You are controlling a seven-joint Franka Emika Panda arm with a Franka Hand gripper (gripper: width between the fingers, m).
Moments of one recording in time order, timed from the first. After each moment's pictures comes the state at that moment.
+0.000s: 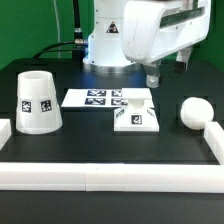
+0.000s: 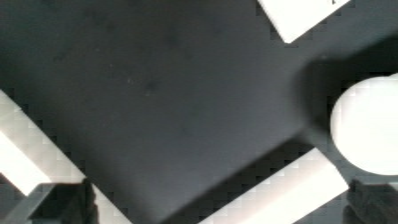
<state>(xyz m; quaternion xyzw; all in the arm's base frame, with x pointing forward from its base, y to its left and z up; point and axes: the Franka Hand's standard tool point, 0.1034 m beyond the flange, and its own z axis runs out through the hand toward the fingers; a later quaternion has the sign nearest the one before) 0.565 0.055 0.119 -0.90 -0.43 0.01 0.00</state>
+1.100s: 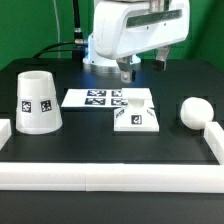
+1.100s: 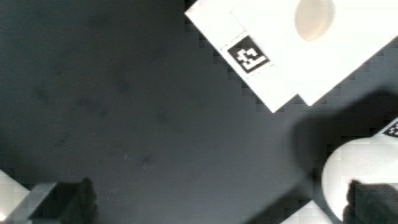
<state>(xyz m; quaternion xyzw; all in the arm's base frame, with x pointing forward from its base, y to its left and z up) 0.526 0.025 0.112 -0.92 -0.39 0.01 0.00</state>
